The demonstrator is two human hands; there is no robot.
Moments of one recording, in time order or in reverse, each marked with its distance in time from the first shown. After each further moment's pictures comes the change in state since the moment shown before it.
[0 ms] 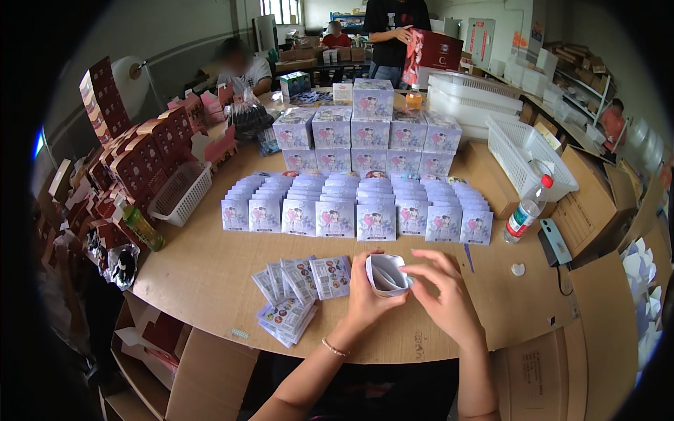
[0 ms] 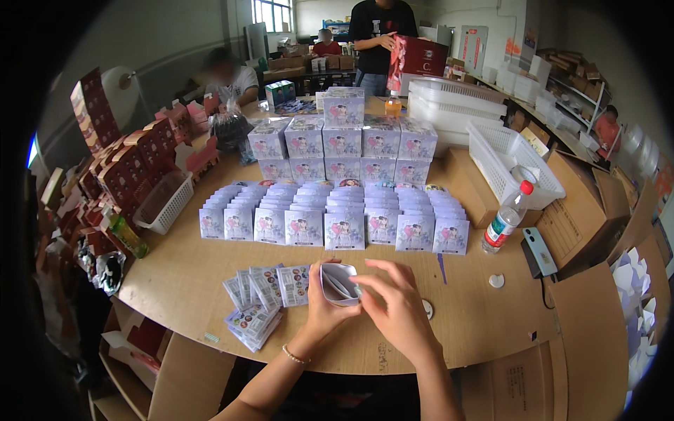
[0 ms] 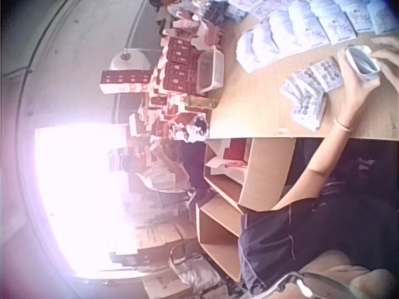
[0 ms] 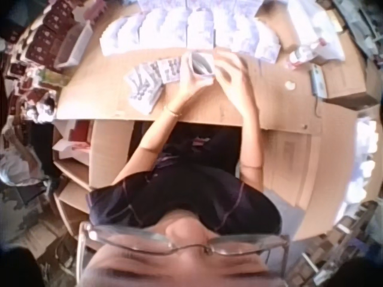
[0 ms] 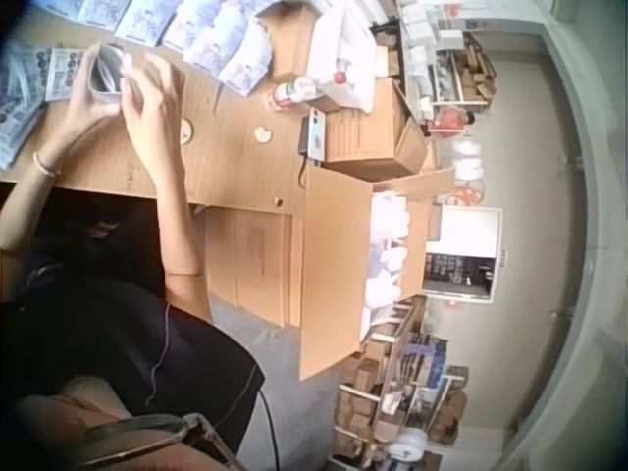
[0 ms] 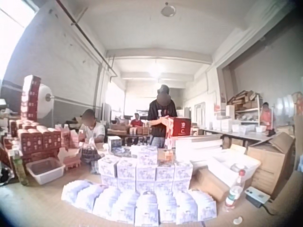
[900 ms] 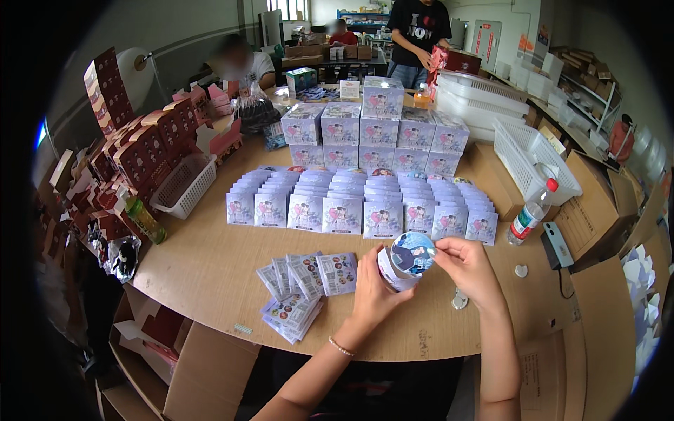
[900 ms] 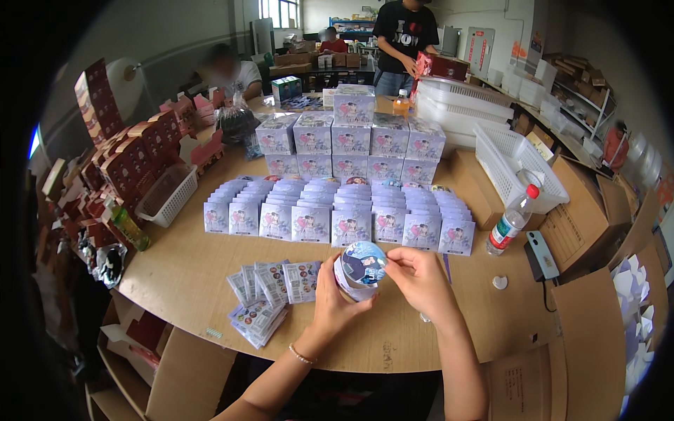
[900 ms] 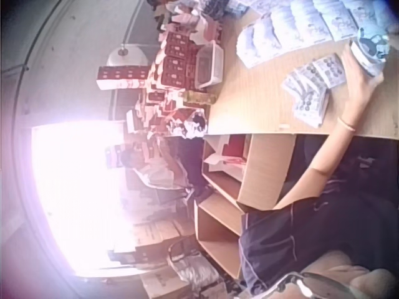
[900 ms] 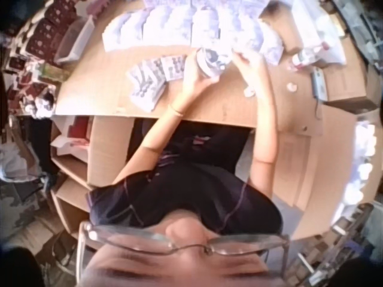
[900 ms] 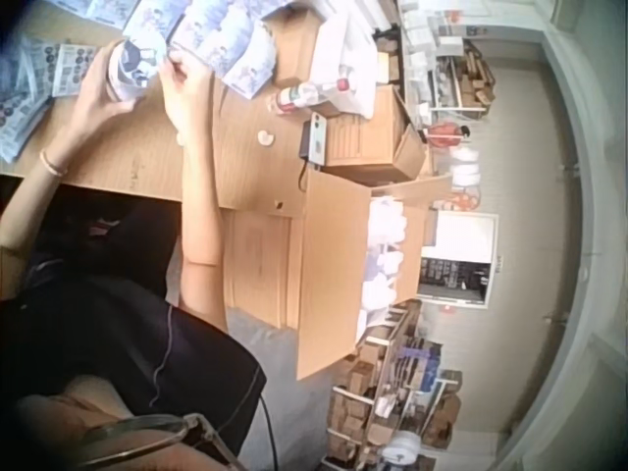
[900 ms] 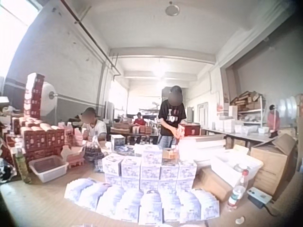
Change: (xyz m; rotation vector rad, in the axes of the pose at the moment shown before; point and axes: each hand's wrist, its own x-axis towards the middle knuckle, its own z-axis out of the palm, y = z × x) left_hand 0.001 0.008 -0.001 0.192 0.009 -0.005; right_hand 0.033 0.024 -0.013 0.456 -0.042 0.316
